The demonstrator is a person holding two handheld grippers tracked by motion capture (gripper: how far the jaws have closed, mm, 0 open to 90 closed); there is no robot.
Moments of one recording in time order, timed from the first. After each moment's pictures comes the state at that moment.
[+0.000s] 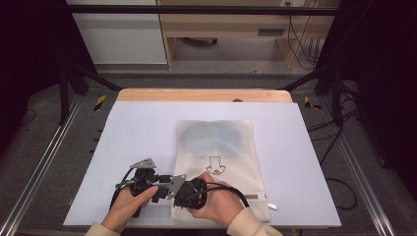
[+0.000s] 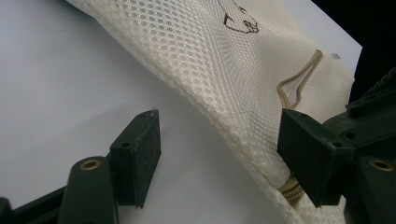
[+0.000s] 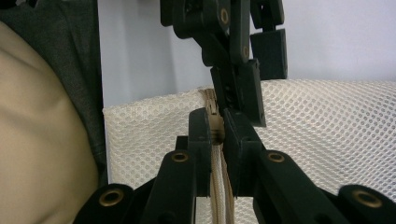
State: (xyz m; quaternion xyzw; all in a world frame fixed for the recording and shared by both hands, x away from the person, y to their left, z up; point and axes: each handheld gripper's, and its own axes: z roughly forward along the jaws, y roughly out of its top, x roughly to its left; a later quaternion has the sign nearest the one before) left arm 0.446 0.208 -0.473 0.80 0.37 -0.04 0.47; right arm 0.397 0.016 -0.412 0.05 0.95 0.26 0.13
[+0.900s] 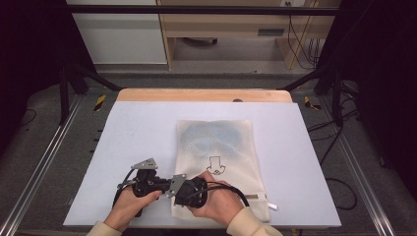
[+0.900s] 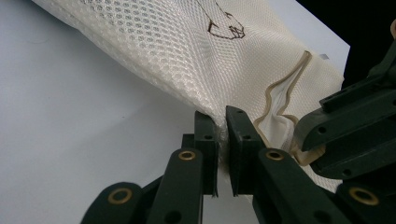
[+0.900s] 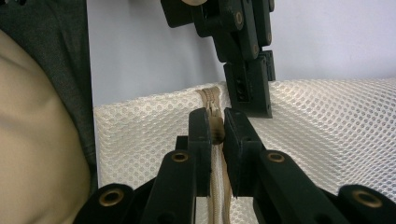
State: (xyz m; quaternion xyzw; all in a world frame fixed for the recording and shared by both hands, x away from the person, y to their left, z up) left arm 0.445 0.204 -0.473 0.81 0.35 -0.04 0.48; right arm 0.400 0.014 -0.414 0.06 0.95 0.26 0.14
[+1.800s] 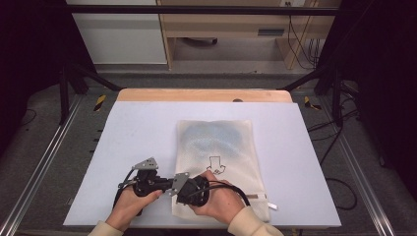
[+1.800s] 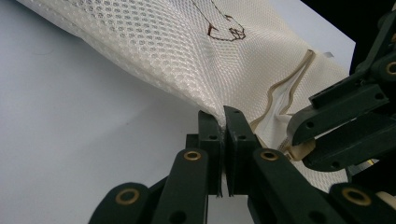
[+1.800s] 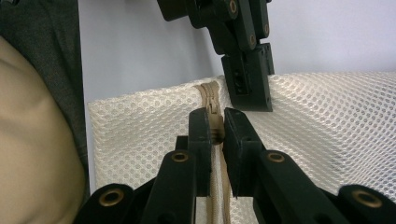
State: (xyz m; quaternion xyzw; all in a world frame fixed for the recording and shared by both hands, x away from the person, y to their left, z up) left arm 0.445 0.202 -0.471 0.81 0.34 -0.02 0.48; right arm 0.405 0.010 -0.419 0.06 0.95 0.27 0.14
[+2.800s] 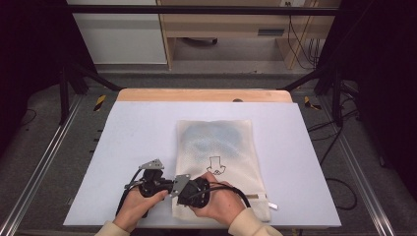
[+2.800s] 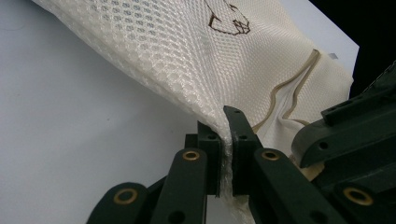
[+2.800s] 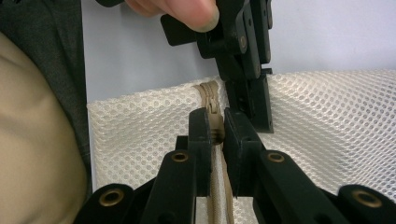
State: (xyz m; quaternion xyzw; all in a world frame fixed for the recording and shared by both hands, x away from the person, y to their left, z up) left arm 0.446 0.188 -0.481 0.81 0.36 -0.04 0.47; right arm 0.403 0.009 -0.423 0.06 0.95 0.27 0.14
